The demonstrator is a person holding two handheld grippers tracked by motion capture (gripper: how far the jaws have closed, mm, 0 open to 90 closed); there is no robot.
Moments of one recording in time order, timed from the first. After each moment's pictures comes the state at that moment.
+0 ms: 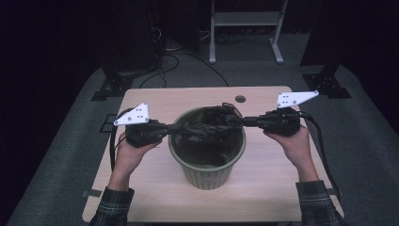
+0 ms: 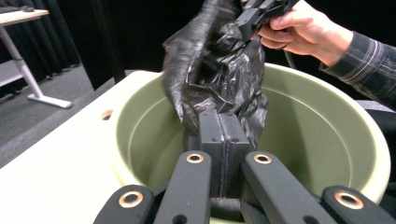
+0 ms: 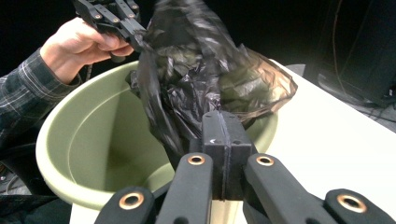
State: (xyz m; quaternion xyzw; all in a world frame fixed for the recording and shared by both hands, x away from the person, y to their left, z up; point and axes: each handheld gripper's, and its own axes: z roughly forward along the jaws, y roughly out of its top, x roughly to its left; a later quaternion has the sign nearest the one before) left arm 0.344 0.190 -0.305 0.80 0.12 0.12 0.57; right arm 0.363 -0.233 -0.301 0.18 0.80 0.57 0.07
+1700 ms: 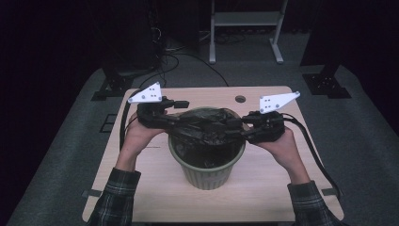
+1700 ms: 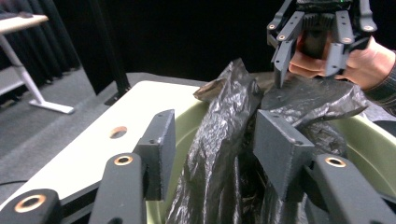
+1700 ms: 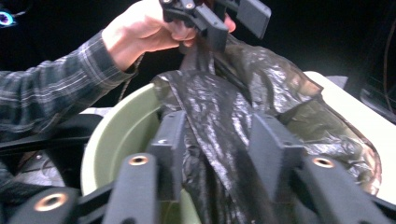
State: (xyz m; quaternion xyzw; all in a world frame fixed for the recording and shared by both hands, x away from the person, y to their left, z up) left arm 0.385 0.155 -0.281 0.81 0.10 0.11 0.57; right arm 0.353 -0.187 -0.294 0.11 0.81 0.57 0.03
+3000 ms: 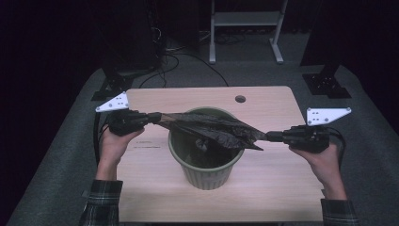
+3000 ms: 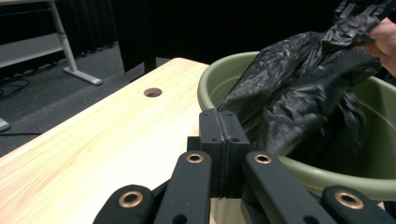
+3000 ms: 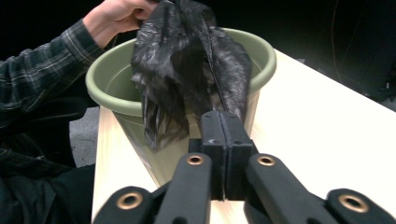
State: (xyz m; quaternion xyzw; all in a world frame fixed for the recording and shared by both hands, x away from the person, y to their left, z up) left arm 0.376 0.241 -0.307 0.79 0.20 0.12 0.57; right arm 0.325 -0.292 -0.318 0.18 0.80 0.57 0.06
